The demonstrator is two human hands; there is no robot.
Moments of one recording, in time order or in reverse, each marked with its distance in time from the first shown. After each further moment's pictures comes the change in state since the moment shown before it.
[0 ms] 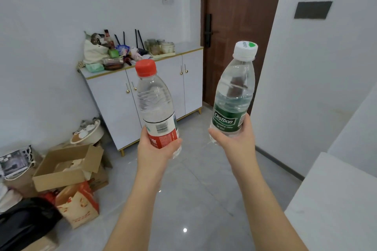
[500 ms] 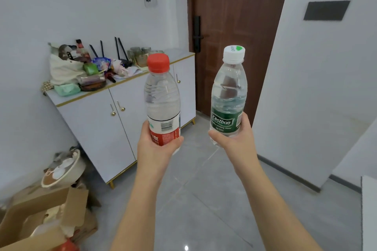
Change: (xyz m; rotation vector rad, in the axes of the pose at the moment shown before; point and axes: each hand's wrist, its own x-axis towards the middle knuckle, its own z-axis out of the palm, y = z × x) left_hand 0.269 -0.030 -0.014 0.058 -0.156 0.061; right_hand 0.179 0.059 0.160 -0.058 0.078 0.000
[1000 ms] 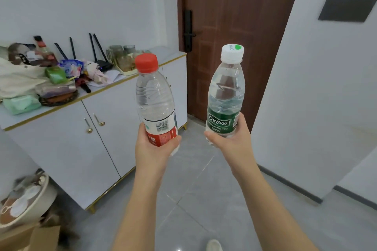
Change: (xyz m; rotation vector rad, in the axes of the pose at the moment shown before) left_hand 0.193 -0.067 0.044 -0.112 -0.024 -0.080; right_hand 0.168 0.058 0.076 -0.025 0.045 0.017
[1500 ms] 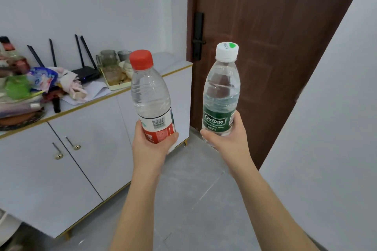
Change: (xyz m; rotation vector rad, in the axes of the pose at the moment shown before) left_hand 0.222 -0.048 0.139 -0.012 0.140 0.013; right_hand 0.274 0.059 0.019 -0.029 -0.147 -0.014
